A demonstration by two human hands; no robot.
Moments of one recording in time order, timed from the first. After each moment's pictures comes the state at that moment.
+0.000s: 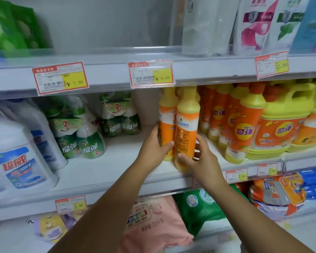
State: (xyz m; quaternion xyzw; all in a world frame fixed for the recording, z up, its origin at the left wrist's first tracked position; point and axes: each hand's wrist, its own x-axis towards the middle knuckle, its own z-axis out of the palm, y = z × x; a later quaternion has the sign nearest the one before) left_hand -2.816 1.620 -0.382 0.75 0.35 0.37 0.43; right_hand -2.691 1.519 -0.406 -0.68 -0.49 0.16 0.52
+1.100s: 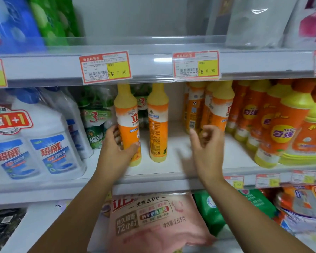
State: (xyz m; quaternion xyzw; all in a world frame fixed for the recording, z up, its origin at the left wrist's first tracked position) left_hand -2.960 1.628 -0.381 0.65 0.47 0.48 0.35; right_hand -2.752 1.568 -0.394 -0.65 -0.41 0.00 0.64
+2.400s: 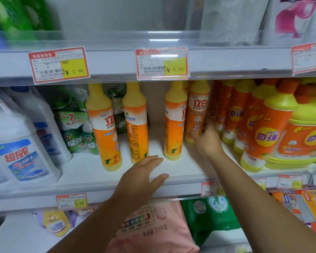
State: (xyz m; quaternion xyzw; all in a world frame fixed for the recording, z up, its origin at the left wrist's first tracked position) left_hand -2.881 1.596 -0.431 0.86 0.42 0.25 0.18; right_hand -2.643 1.620 -0.400 -0.70 -0.47 0.14 0.53
